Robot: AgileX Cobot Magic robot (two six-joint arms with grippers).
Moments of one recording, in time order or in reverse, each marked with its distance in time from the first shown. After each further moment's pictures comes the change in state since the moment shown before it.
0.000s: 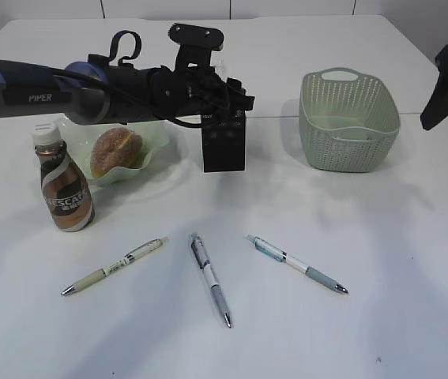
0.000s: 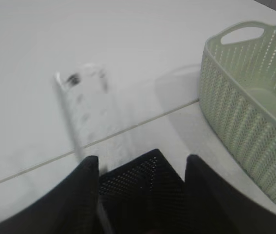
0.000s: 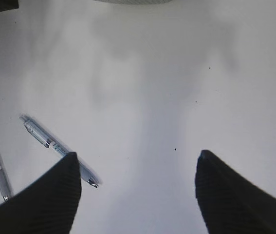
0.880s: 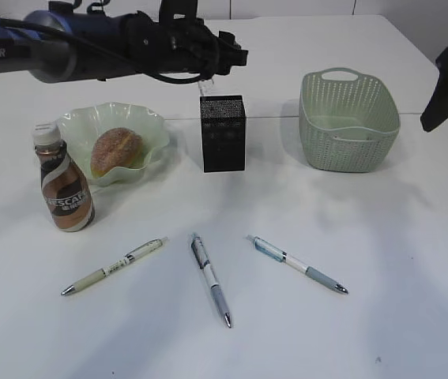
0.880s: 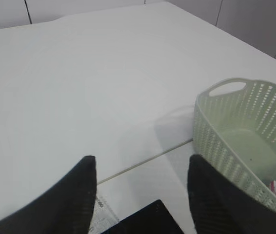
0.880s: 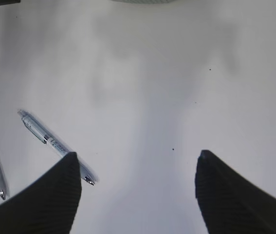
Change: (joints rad) left arm 0.020 -0.120 -0.002 0.003 0.055 0.000; right arm 0.000 0.000 0.000 0.000 0.004 -0.036
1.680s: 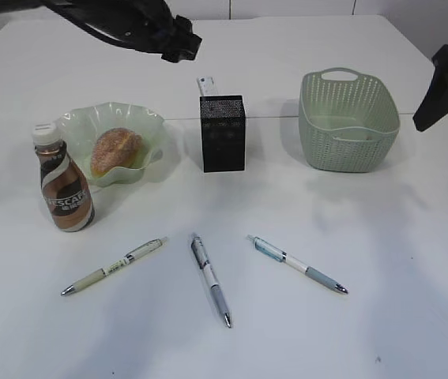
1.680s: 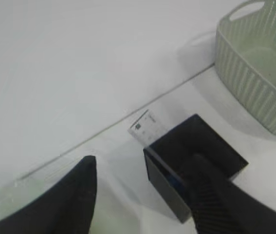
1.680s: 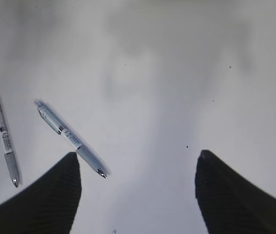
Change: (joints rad) left arm 0.082 -0.165 0.000 0.187 0.430 -0.010; right arm 0.002 0.000 0.000 0.048 0.024 -0.049
